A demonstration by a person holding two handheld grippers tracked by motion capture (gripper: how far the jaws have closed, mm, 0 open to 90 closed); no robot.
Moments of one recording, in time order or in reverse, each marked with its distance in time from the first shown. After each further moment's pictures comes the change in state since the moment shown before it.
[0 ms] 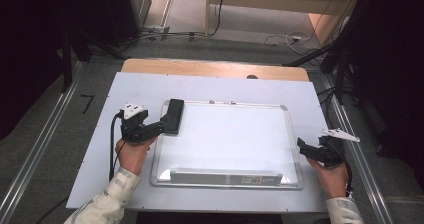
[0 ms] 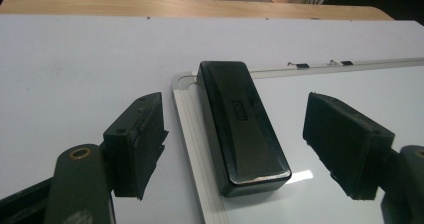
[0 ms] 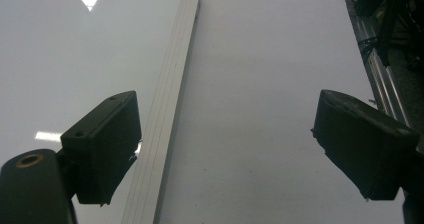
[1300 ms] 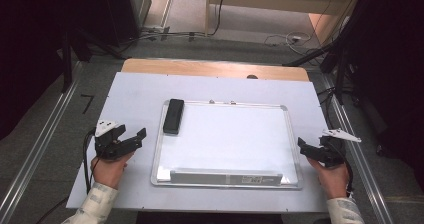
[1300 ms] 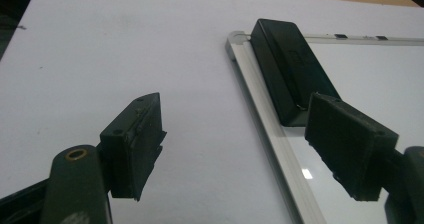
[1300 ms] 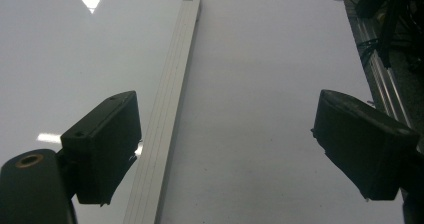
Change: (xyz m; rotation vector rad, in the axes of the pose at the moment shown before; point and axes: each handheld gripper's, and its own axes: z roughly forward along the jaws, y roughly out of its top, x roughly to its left) left arm 0.046 -0.035 -0.041 0.021 0.046 -0.054; right arm 0.000 0.000 -0.002 -0.007 0.007 0.006
